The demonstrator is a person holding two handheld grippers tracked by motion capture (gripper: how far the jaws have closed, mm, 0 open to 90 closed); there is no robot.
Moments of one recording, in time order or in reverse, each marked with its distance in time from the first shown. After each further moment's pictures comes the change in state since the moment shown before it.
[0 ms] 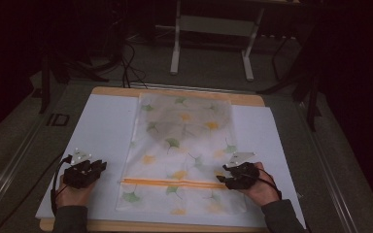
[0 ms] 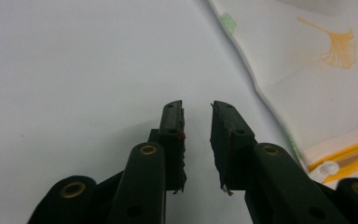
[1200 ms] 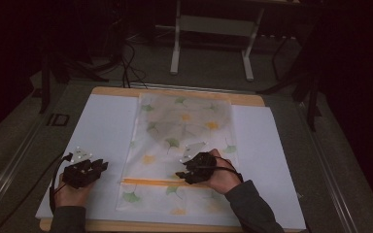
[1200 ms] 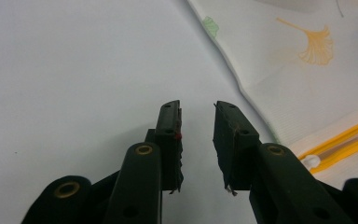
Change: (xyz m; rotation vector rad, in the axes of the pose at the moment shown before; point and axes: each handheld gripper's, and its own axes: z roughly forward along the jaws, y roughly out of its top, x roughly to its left) left arm -0.001 0.006 -0.003 0.021 -0.047 0.067; right arm 0.058 0.109 0.037 -0.026 0.162 -0.225
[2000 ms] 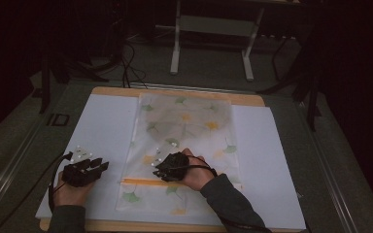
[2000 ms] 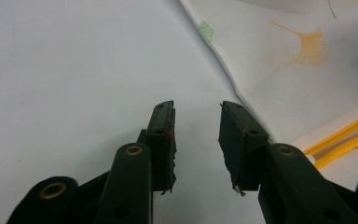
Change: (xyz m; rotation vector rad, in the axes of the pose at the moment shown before) left arm 0.001 0.003 -0.004 -0.016 -0.010 0.017; right arm 0.020 0.048 0.050 0.011 0.049 -0.128
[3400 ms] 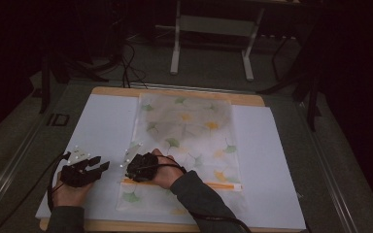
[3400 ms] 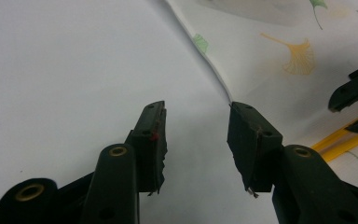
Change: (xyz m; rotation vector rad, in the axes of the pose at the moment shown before) left arm 0.002 -0.001 -0.005 -0.045 -0.024 0.008; right arm 0.012 0.054 0.059 -0.030 0.079 -0.036
